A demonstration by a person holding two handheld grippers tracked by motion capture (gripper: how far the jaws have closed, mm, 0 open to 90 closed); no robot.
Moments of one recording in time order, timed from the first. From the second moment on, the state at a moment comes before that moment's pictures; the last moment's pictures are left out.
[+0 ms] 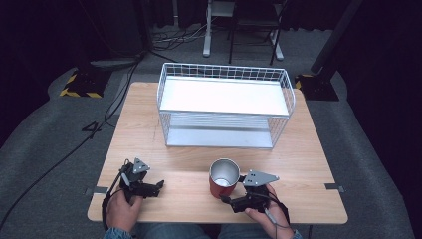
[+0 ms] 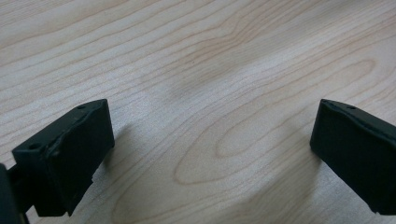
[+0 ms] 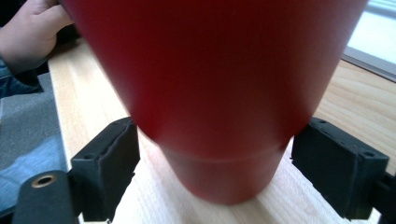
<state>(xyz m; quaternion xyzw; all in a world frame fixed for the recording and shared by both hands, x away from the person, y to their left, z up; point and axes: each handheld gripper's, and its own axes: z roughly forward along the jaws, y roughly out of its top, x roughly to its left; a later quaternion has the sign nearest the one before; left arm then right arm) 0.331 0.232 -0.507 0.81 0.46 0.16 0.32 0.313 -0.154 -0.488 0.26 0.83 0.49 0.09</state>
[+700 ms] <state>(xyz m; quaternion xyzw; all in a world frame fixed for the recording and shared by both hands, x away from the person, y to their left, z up) 0.331 0.232 -0.507 0.81 0.46 0.16 0.32 0.327 -0.136 -0.502 0.27 0.83 0.49 0.09</state>
